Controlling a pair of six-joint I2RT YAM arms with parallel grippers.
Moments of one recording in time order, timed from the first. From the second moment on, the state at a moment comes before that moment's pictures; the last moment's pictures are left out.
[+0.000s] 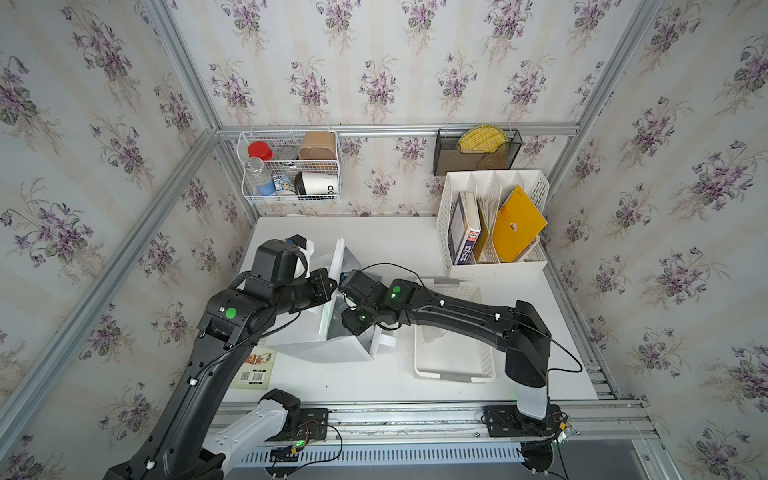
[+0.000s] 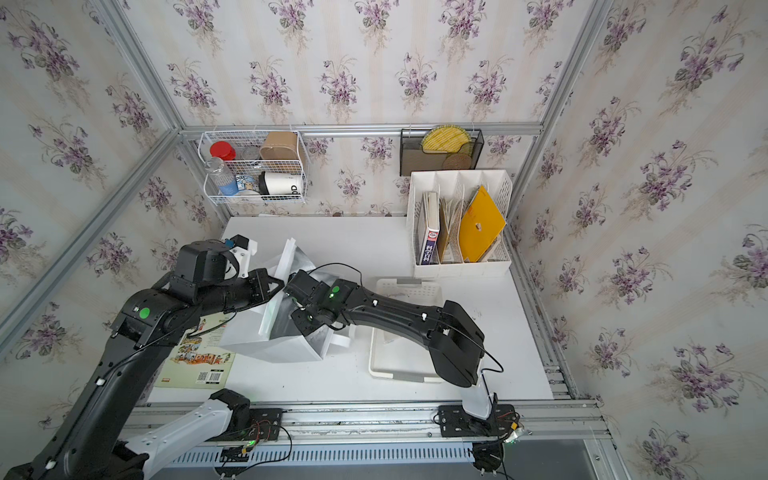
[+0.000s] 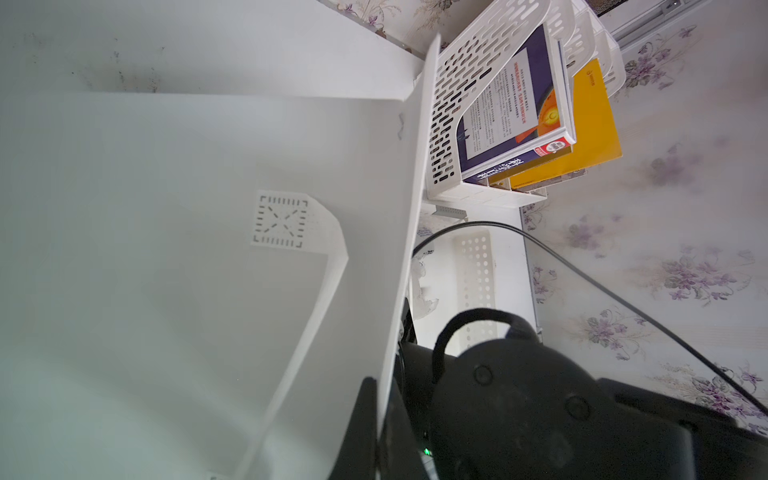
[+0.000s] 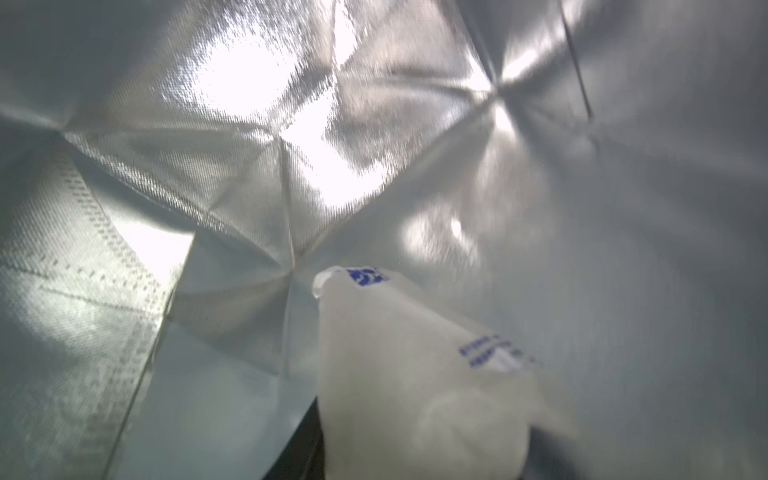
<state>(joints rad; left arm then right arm) -0.41 0.99 1.37 -1.11 0.26 -0.65 1.14 1.94 1.69 -0.73 -0.03 0.38</state>
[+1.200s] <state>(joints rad) -0.40 1.00 1.31 -1.07 0.35 -0.74 1.09 2.01 1.63 -0.52 -0.15 0.49</state>
